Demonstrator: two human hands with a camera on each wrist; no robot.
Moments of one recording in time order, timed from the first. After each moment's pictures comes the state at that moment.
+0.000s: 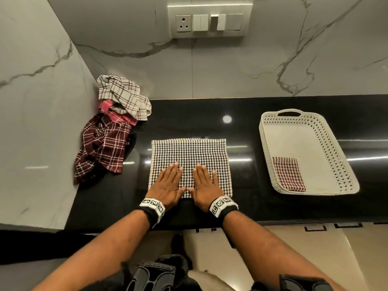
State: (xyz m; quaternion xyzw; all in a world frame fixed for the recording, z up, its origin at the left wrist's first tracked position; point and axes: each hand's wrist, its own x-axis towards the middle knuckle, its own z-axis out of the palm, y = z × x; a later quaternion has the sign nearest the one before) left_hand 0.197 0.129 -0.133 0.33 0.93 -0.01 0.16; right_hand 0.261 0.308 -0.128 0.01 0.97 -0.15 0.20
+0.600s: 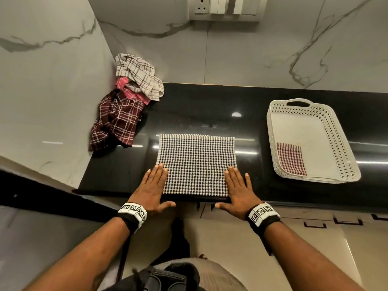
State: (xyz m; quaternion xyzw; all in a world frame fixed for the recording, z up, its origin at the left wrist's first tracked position) left_hand 0.282 0.041 -0.145 0.31 0.93 -0.03 0.17; right_hand 0.378 0.384 -0.136 -0.04 0.97 -0.11 0.20
